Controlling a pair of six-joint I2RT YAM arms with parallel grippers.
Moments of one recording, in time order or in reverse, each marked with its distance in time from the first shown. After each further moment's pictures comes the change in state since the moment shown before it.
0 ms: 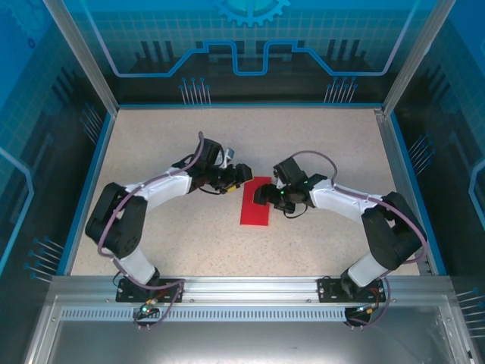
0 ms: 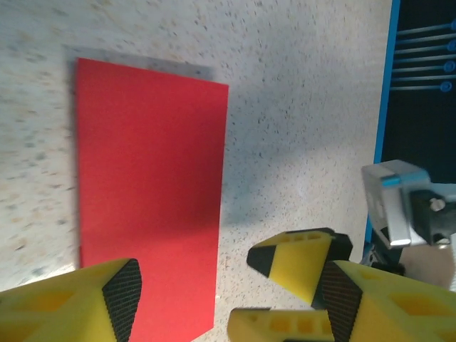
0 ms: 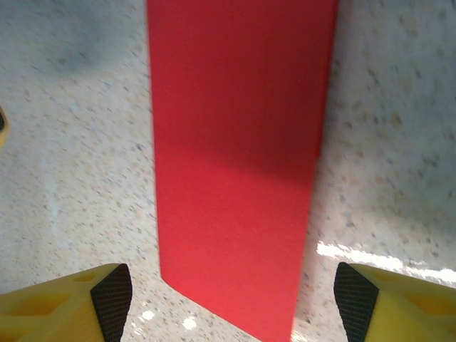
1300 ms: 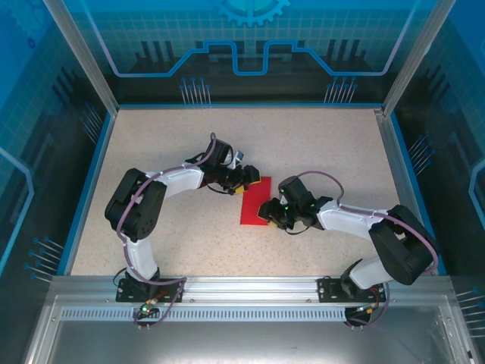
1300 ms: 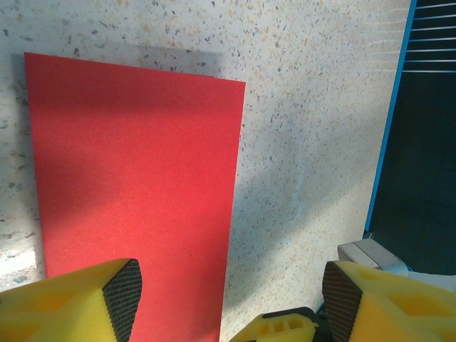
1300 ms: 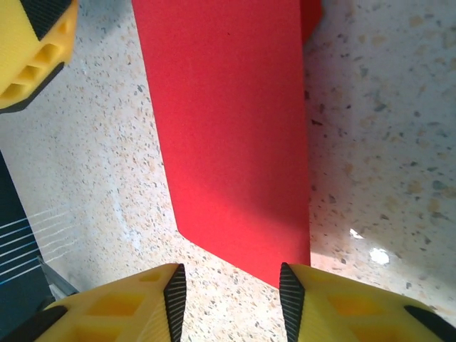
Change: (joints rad) left arm -0.009 0.156 0.080 0.023 0.064 -0.003; right arm 0.060 -0.123 -0.262 0.285 -0.067 0.271
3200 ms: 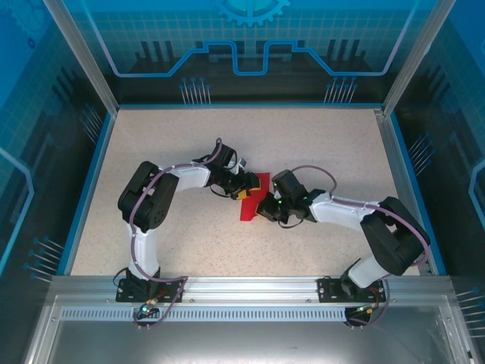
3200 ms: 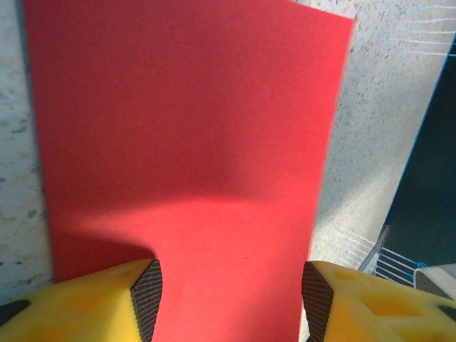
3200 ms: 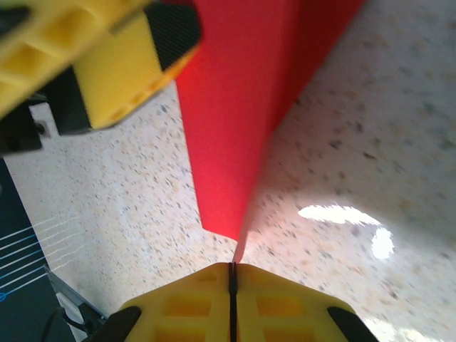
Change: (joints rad) left arm 0.000 0.133 0.053 -0.041 0.043 0.020; right arm 0.011 0.100 0.128 -0.042 0.000 0.006
